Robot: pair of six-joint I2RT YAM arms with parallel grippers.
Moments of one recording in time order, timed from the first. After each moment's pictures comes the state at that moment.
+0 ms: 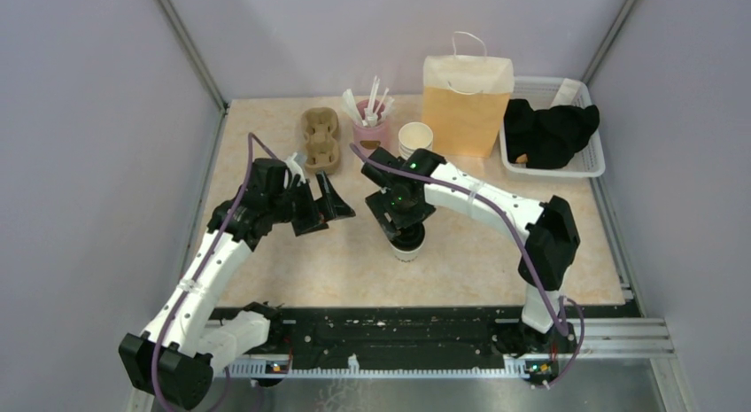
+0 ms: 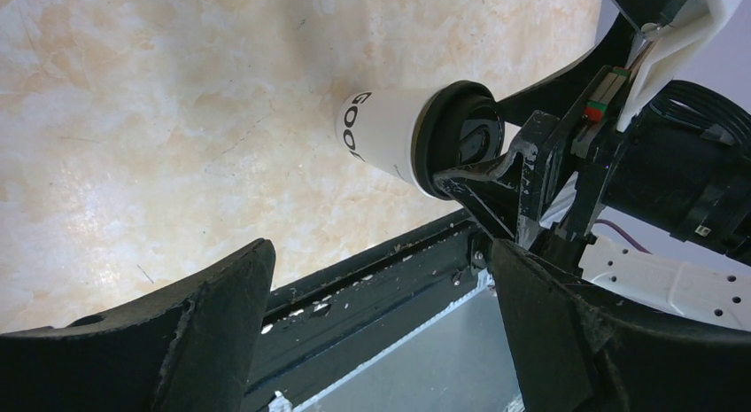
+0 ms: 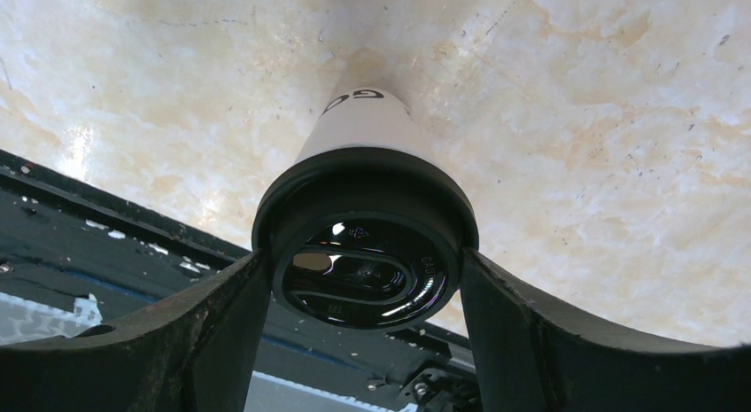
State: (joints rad) left arm -0.32 0.99 0.98 -0.74 0.43 -0.69; right arm 0.95 1.83 1.70 -1.18 0.14 0.36
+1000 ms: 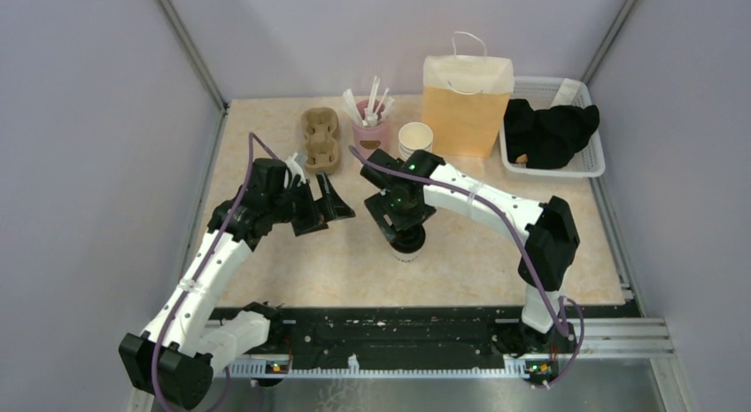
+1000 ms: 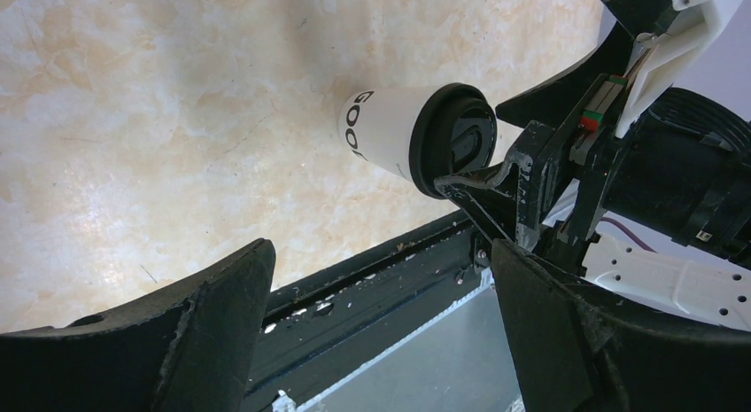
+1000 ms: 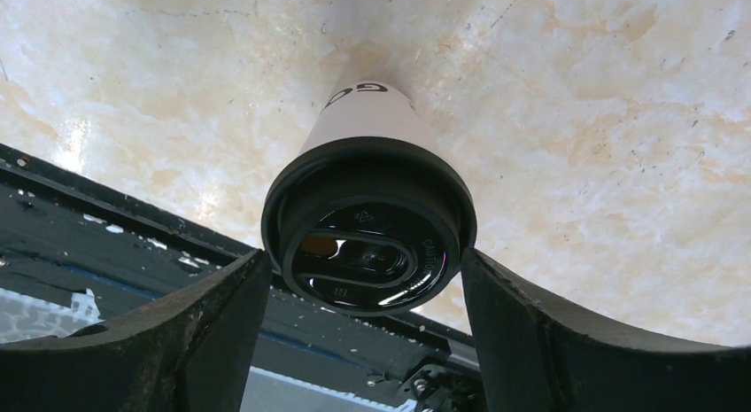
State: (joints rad) left arm -0.32 0.99 0.98 -0.74 0.43 -0.68; right arm 0.96 1.83 1.70 -1.19 0.14 0.36
